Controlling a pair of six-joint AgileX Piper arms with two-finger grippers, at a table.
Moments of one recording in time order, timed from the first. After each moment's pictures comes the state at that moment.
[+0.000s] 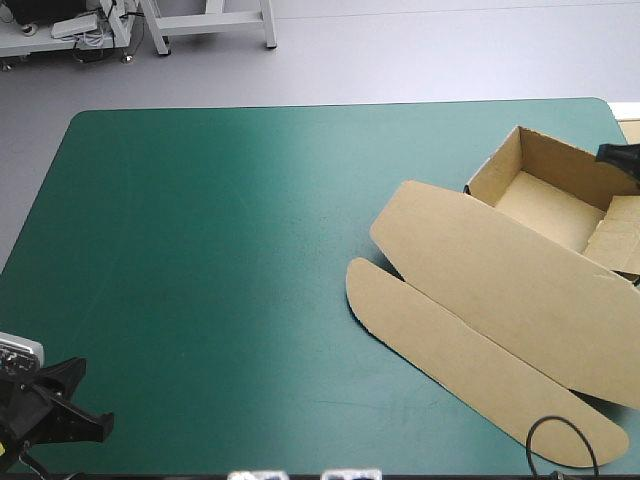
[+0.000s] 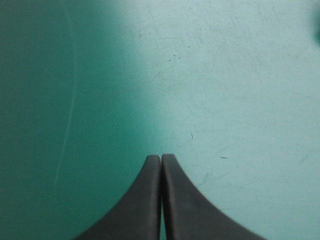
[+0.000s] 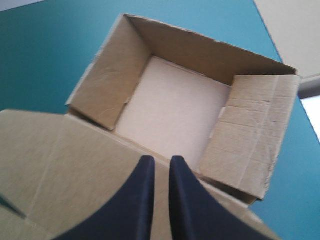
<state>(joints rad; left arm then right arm) -0.37 0.39 -0.87 0.15 1.25 -0.06 -0.35 1.27 -1.65 0.20 1.24 -0.08</state>
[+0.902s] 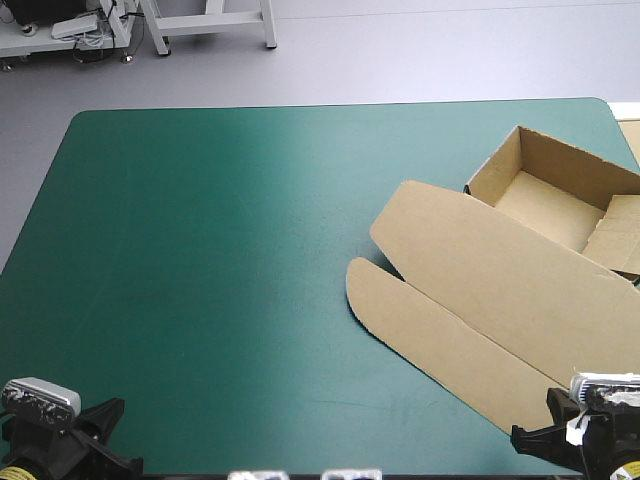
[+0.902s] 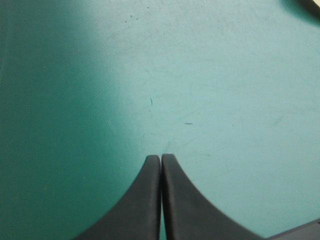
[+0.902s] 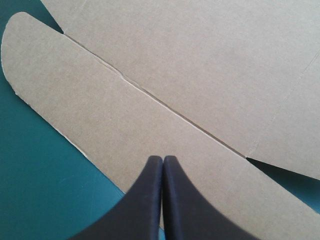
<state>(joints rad) -0.37 0.13 -0.56 0.02 1.18 -0.06 -0.20 0.18 -0.60 0.26 1.19 -0.13</state>
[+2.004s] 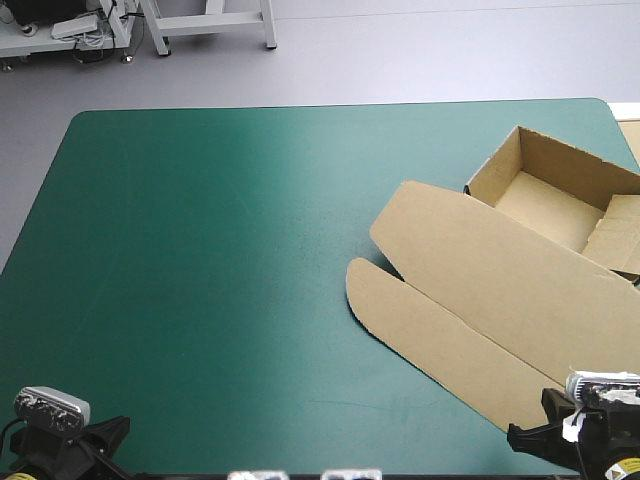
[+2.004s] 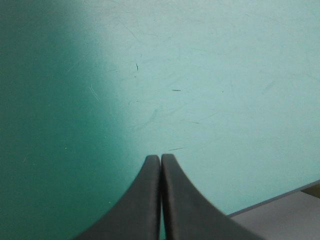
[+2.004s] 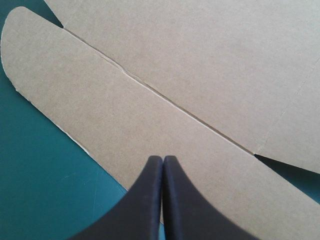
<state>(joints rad) -0.37 0.13 -0.54 -0.02 1.25 -0.05 -0.20 0.18 -0.57 0.28 1.18 -0.13</state>
